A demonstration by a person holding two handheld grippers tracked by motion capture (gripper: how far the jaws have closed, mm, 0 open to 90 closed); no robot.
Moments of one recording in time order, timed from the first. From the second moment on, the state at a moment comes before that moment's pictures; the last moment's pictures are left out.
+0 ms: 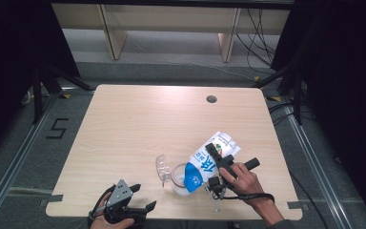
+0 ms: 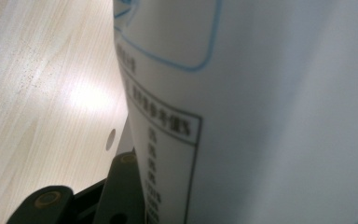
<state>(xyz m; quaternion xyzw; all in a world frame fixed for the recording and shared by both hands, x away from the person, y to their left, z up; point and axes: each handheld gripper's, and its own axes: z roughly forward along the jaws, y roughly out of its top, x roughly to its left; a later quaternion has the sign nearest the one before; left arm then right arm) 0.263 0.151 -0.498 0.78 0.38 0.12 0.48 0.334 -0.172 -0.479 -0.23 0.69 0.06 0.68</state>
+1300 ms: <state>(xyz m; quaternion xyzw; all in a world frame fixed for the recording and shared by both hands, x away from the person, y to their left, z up) 0.263 0.151 -0.498 0.78 0.38 0.13 0.48 0.334 -0.169 -0.472 -0.27 0.67 0.03 0.69</state>
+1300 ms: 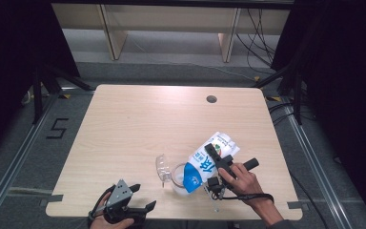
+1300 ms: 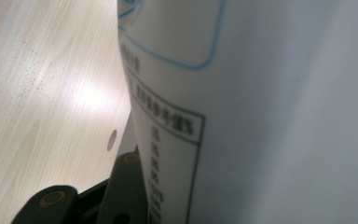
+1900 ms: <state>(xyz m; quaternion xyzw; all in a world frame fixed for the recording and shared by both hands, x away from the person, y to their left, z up) 0.263 0.152 -0.498 0.78 0.38 0.13 0.48 0.334 -0.170 -0.471 -0.27 0.67 0.03 0.69</state>
